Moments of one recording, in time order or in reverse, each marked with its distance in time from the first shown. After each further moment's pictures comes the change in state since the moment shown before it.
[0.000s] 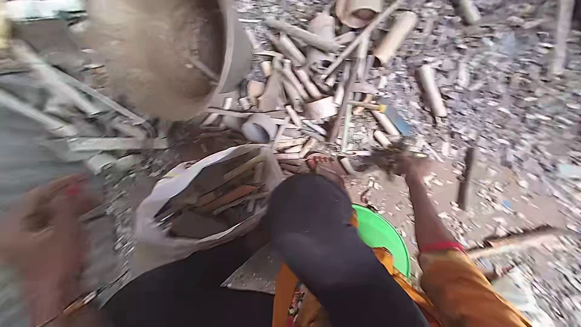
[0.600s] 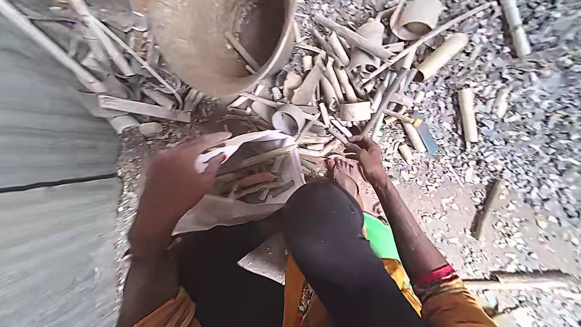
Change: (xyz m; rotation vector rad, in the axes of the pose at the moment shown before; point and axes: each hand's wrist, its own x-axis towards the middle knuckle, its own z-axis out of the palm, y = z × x) left_hand -0.003 0.036 0.046 0.325 -0.279 0.482; right_hand -0.170 -0.141 0.058 0.467 -0.797 -0.564
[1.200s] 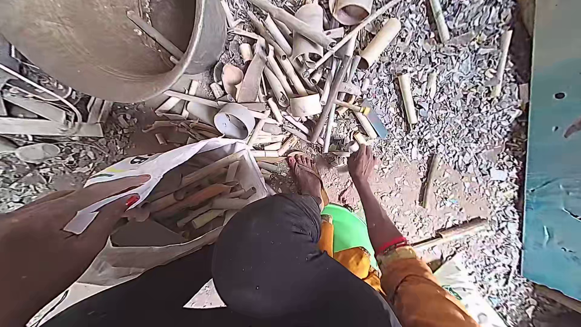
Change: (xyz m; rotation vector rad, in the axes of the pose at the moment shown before) left_hand -0.002 -0.008 0.010 -0.094 -0.008 0.084; right_hand 0.006 0.126 -0.112 -1.015 0.557 0.107
